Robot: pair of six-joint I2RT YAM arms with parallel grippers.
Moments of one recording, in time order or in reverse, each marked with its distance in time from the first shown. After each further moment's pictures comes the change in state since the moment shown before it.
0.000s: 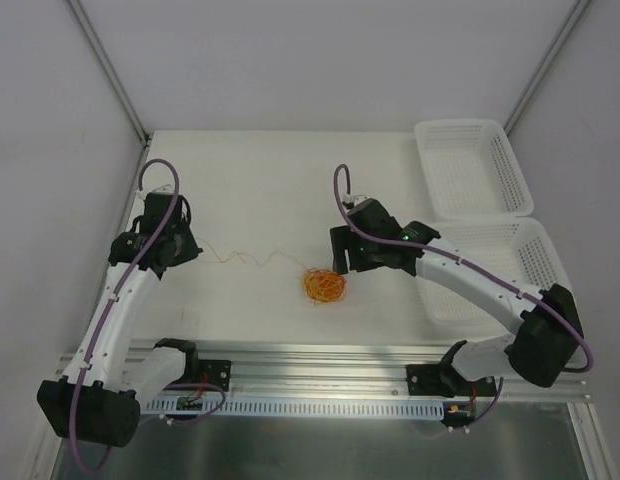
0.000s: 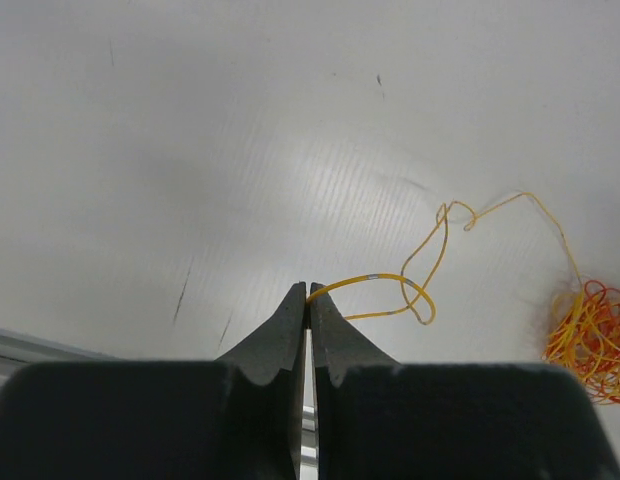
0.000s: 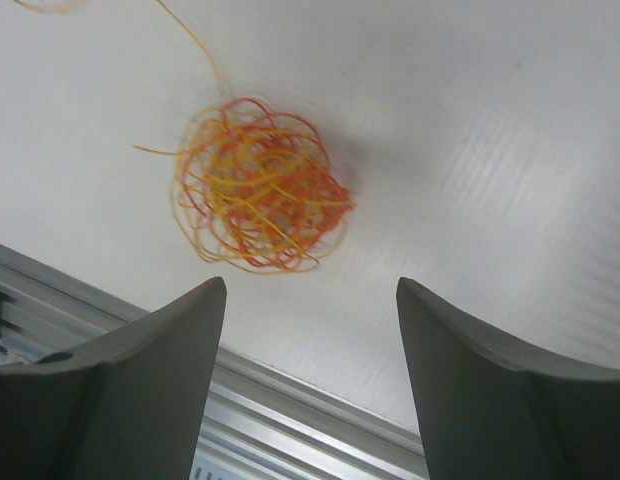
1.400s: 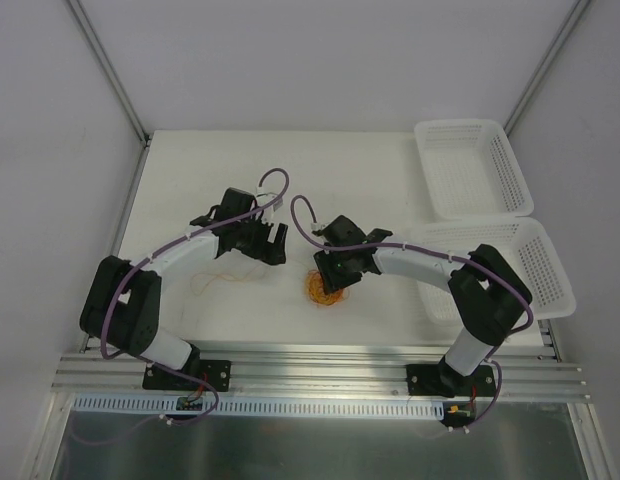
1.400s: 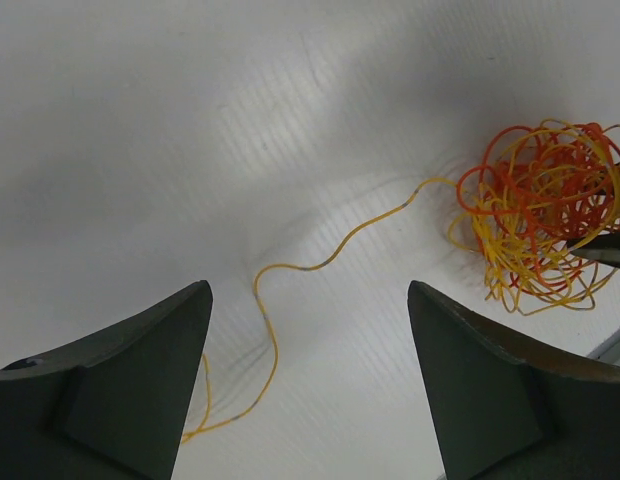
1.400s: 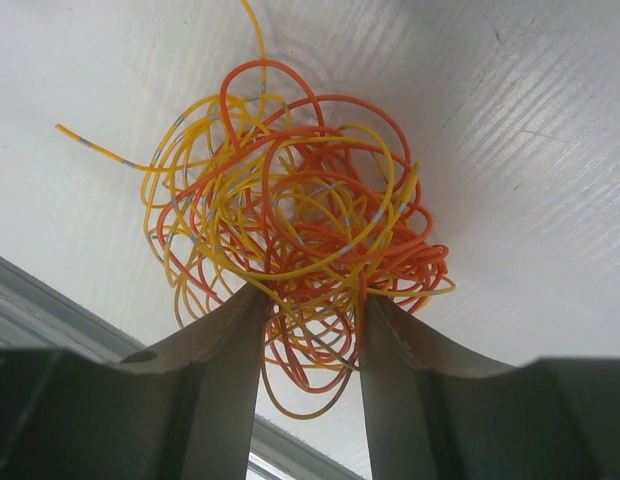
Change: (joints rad) left arm -0.278 0.494 -0.142 0.605 0.514 0.410; right arm 0.048 0.338 -0.015 0.181 -0.183 -0.140
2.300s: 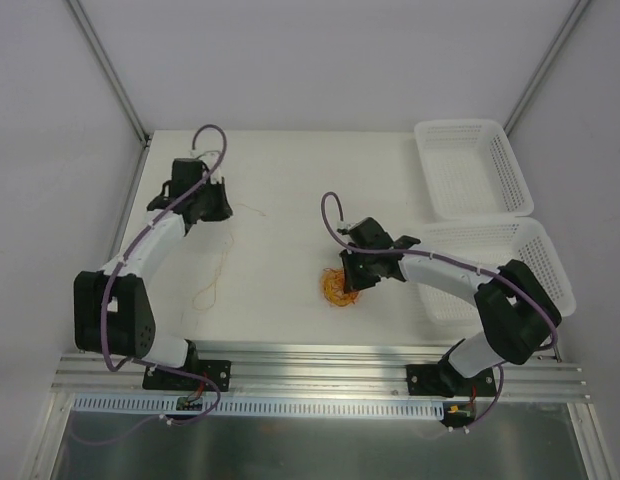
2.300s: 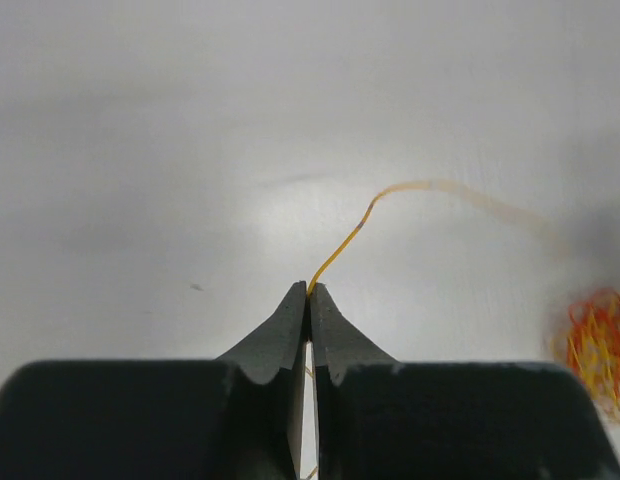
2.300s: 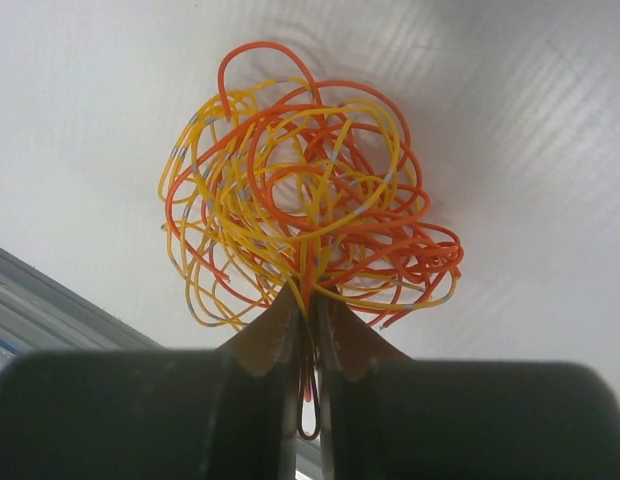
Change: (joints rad) left arm 0.217 0.007 0.128 -0.005 -0.044 -0.070; right arm -0.095 -0.141 -0.165 0.083 -0.058 0.038
